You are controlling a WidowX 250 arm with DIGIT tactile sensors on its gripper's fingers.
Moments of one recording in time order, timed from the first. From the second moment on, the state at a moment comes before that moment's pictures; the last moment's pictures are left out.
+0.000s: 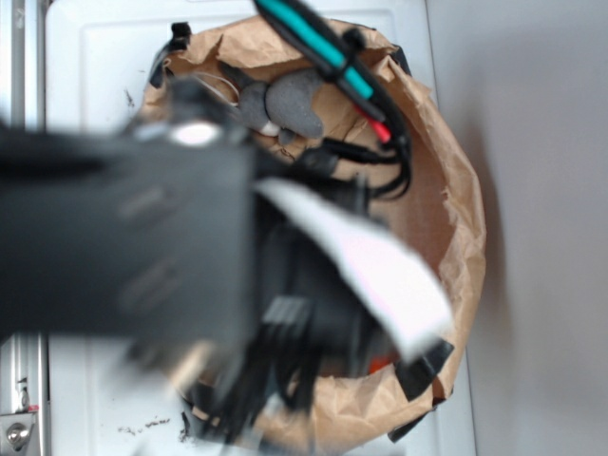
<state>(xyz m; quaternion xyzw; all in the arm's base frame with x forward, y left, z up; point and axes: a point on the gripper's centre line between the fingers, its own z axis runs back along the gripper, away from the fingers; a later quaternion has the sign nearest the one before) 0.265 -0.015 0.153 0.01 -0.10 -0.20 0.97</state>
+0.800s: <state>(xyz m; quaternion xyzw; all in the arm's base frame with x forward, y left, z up) 0.283 -0.019 0.039 0.01 -0.05 -0.28 0.96</state>
